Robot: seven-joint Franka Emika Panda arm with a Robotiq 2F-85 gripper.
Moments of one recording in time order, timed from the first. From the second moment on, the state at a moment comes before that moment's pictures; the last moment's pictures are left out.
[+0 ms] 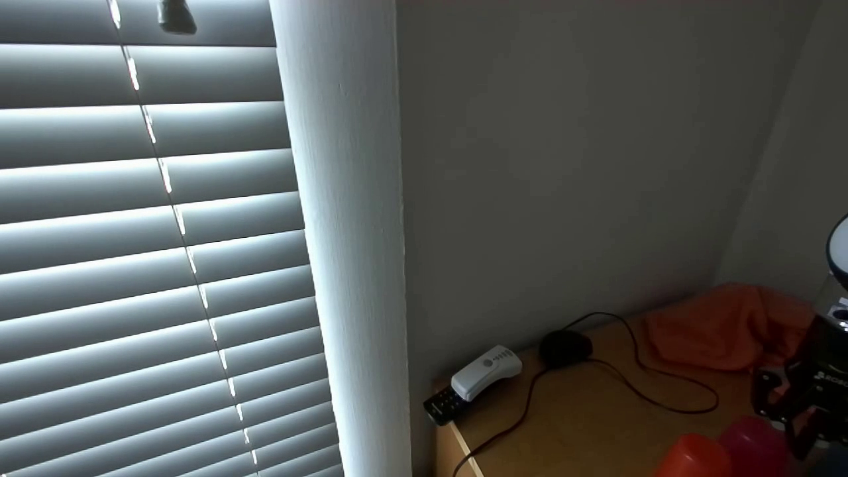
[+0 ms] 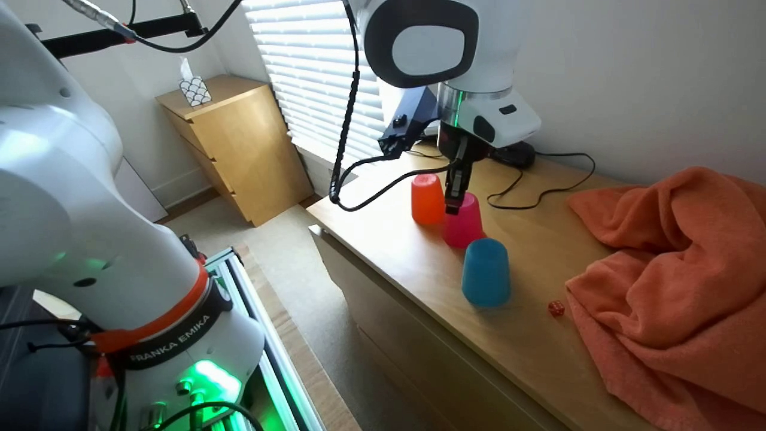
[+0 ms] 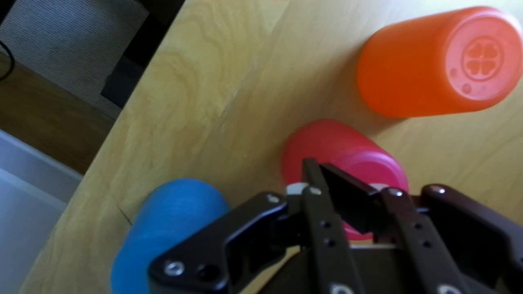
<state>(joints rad) -0.13 0.03 -0.12 -2.55 0.28 2.48 0.42</state>
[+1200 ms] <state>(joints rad) -0.12 0.08 -0.11 -2.48 0.30 2.39 0.41</state>
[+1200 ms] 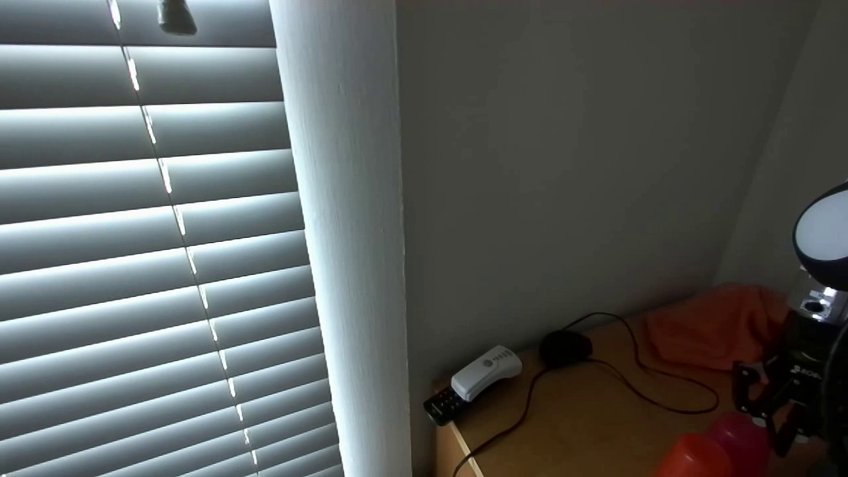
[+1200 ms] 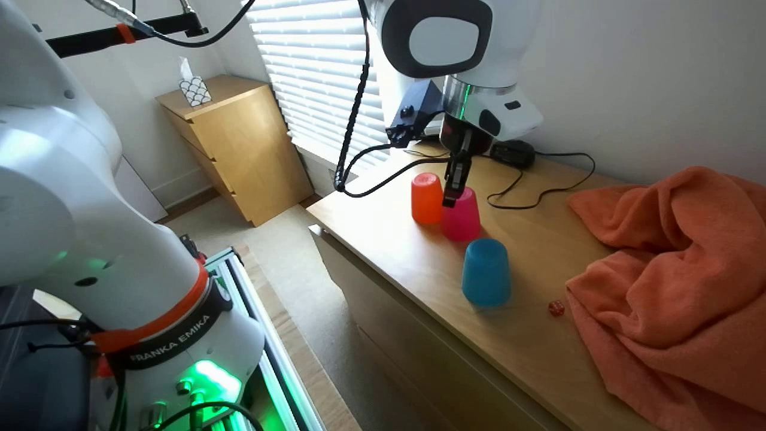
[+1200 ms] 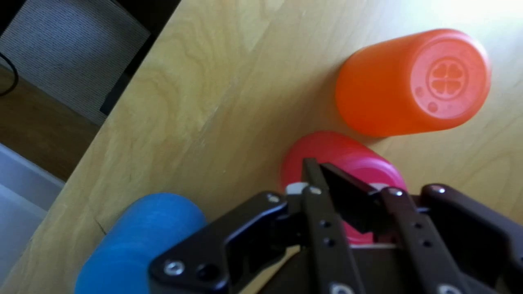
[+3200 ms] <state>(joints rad) -0.25 -0.09 -0.21 -2.59 0.19 2.37 0.53</state>
